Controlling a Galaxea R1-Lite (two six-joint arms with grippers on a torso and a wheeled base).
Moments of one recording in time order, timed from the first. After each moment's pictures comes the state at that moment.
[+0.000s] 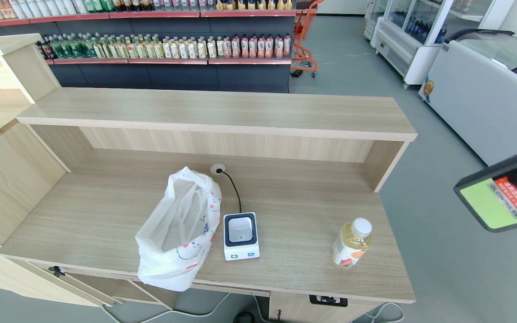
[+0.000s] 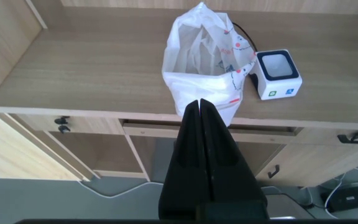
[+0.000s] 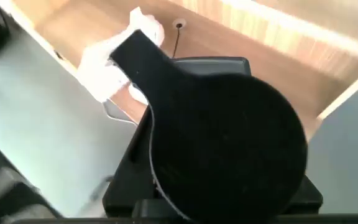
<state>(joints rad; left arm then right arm) 0.00 0.00 0.00 0.00 -0.05 0.02 -0.04 0.97 -0.85 0.07 0.67 -0.10</state>
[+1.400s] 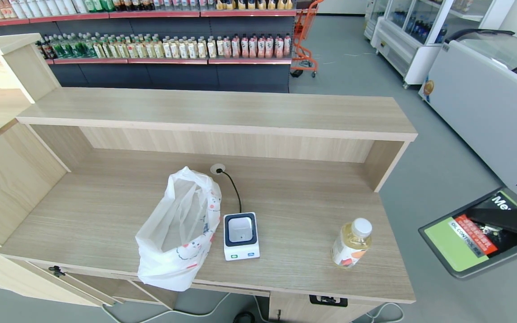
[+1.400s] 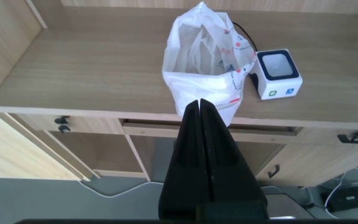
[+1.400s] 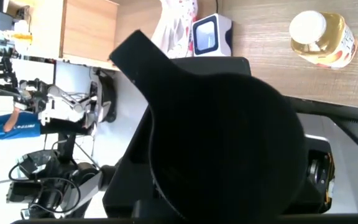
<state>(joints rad) 0.00 0.00 0.00 0.00 -0.05 0.02 0.09 1.00 -0.71 0.07 0.61 0.52</state>
